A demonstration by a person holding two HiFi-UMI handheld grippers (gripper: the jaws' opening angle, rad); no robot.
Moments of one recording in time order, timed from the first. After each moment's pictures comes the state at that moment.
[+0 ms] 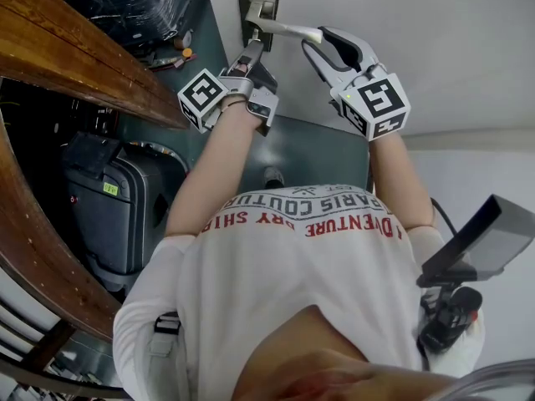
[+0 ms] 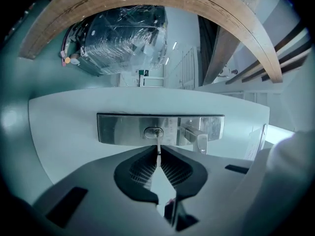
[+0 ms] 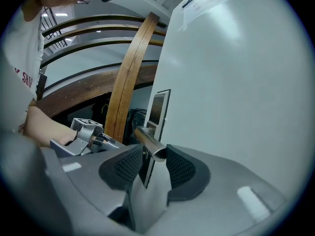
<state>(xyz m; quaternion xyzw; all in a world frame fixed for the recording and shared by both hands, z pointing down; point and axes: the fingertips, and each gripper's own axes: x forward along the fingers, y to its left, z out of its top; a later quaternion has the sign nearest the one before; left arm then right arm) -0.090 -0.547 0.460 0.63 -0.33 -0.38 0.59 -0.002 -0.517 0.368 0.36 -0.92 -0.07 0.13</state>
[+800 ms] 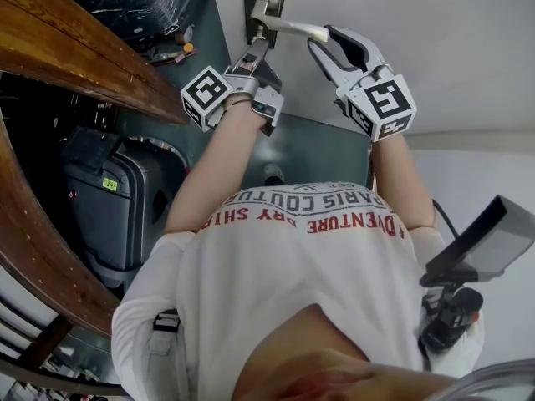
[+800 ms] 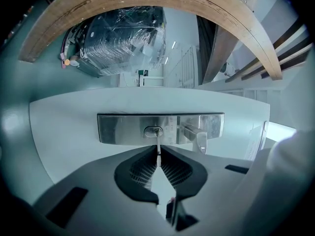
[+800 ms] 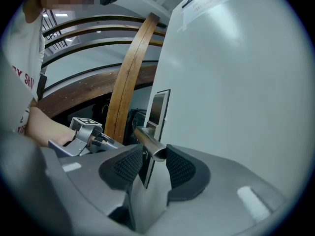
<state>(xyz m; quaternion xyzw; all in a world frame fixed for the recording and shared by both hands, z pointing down) -0.089 -0.542 0.457 0.63 -0.34 -0.38 0.59 -0.002 -0.515 0.366 0.36 -0.92 -0.07 0.13</state>
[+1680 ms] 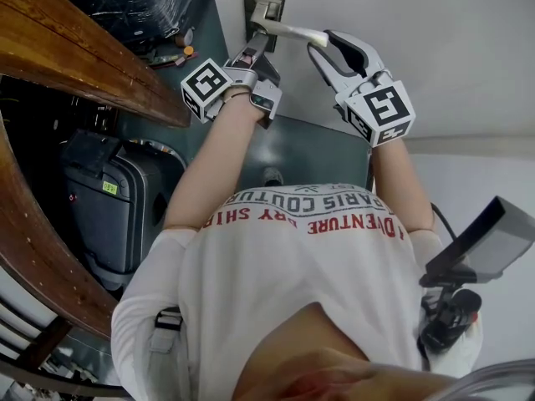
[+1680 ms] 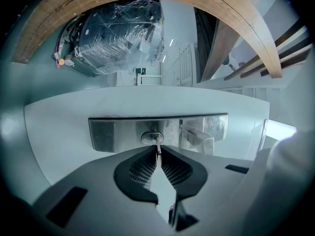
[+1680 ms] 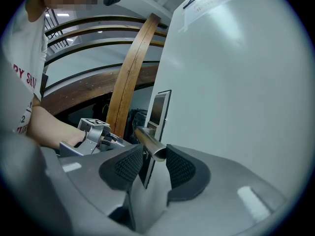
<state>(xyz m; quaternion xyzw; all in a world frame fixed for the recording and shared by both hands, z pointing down) -0.089 -0.563 0.452 0.64 -0.33 -0.37 0.58 -0.003 -0.512 0.364 0.36 -0.92 -0.08 0.13</state>
